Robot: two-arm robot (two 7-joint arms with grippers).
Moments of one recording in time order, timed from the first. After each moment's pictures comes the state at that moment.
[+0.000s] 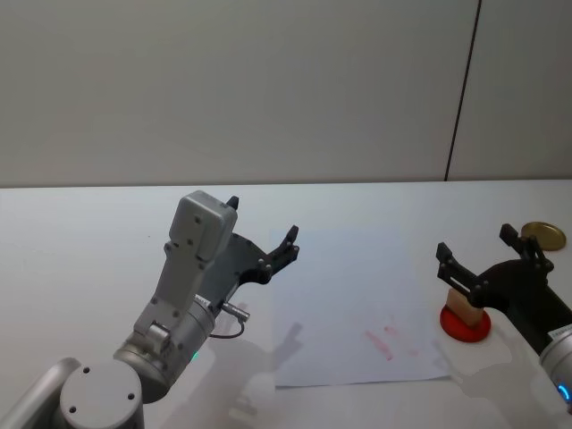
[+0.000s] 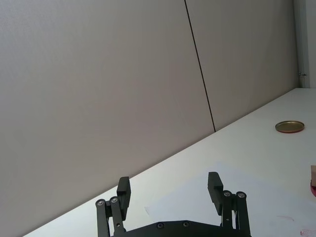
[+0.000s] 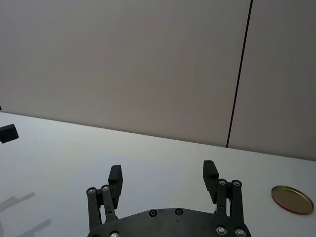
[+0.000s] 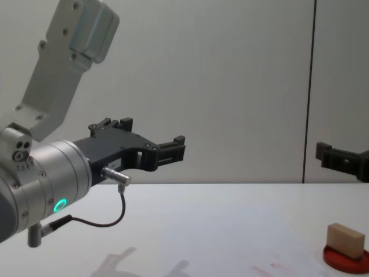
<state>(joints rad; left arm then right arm) -0.24 0.38 0.45 -1.63 -0.20 0.01 -0.01 -0.01 0.34 -0.23 -1.77 0.29 0.03 0.07</state>
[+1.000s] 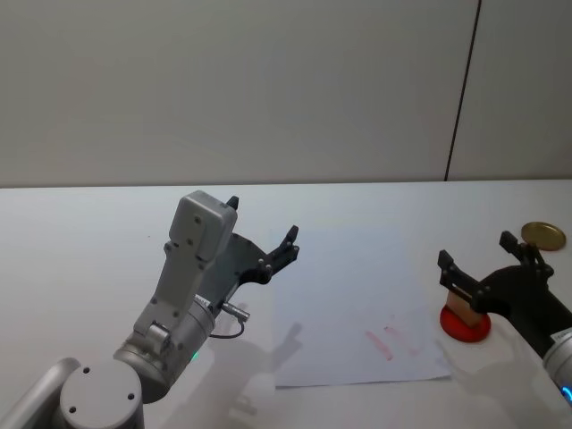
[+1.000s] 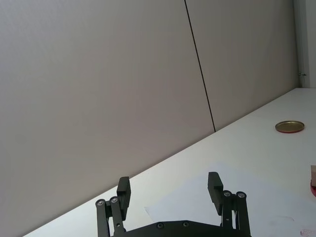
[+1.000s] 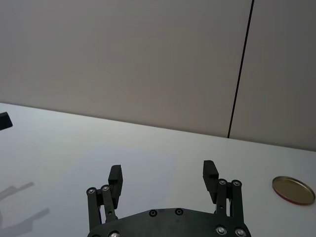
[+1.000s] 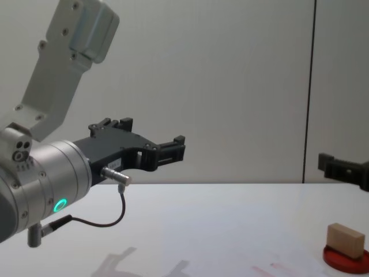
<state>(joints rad) -0.24 0.38 0.45 -1.63 -0.20 0.01 -0.01 -0.01 0.35 -0.22 -1.75 0.30 0.07 0.09</state>
